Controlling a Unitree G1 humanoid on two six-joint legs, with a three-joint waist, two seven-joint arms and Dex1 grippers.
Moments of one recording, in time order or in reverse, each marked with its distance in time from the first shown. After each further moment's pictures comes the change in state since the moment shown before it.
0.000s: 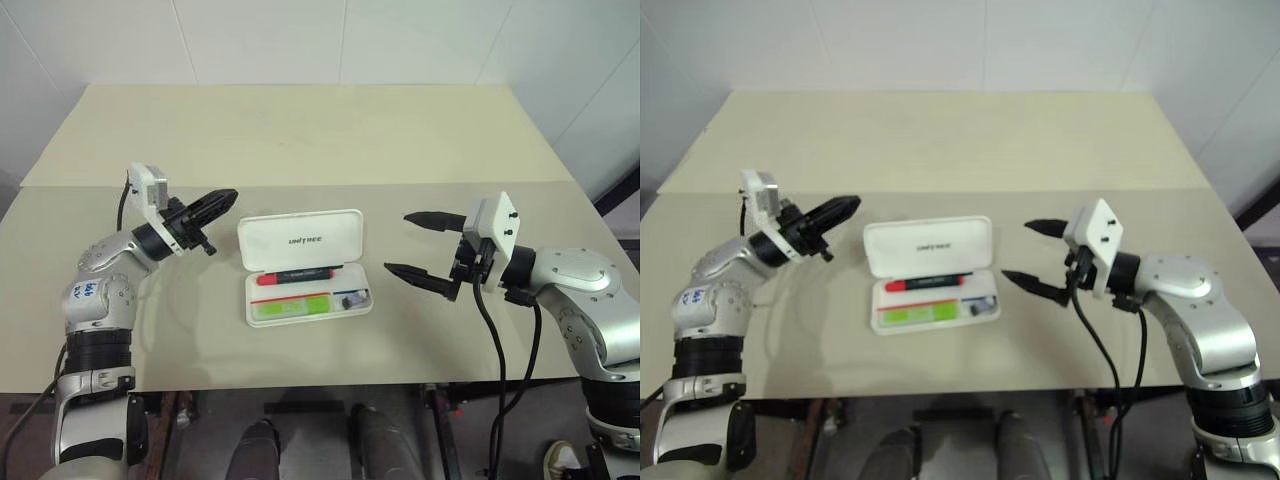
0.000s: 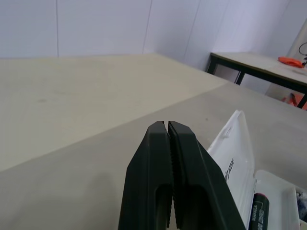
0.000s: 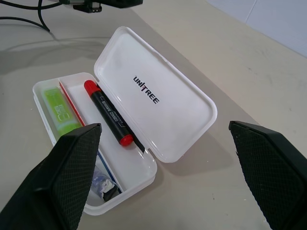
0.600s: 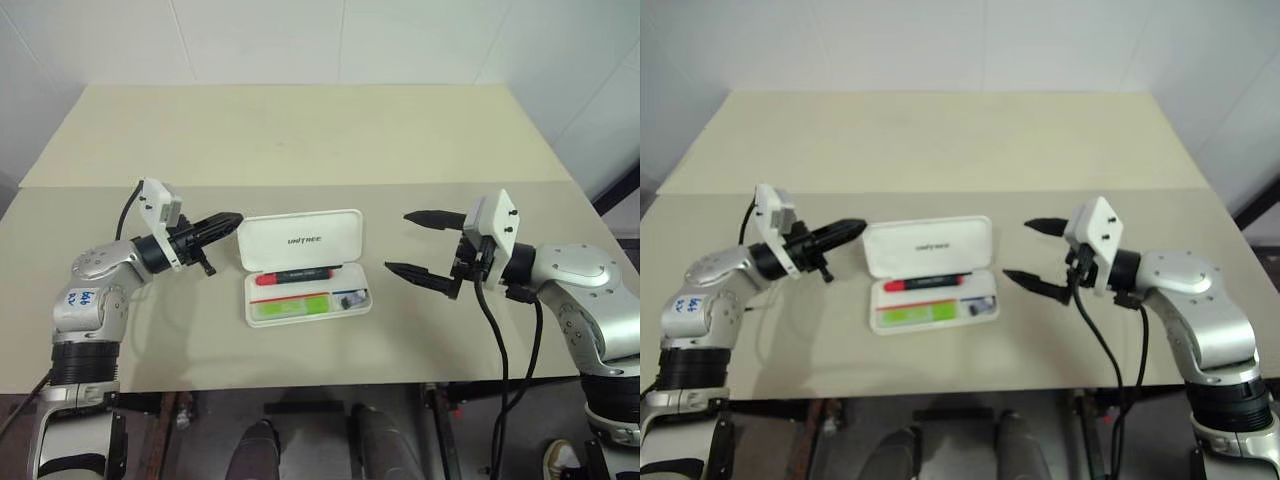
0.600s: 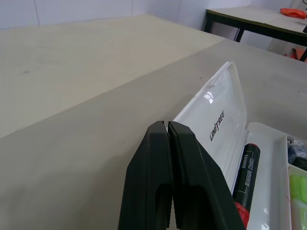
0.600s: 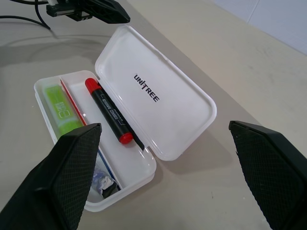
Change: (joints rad) left arm 0.058 0.073 -0.063 -0.066 0.005 0.013 -0.046; right arm -0.020 0.000 0.001 0.025 -0.010 -0.002 0.027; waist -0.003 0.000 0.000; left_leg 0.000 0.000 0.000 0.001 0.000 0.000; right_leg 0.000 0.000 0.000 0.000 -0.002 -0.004
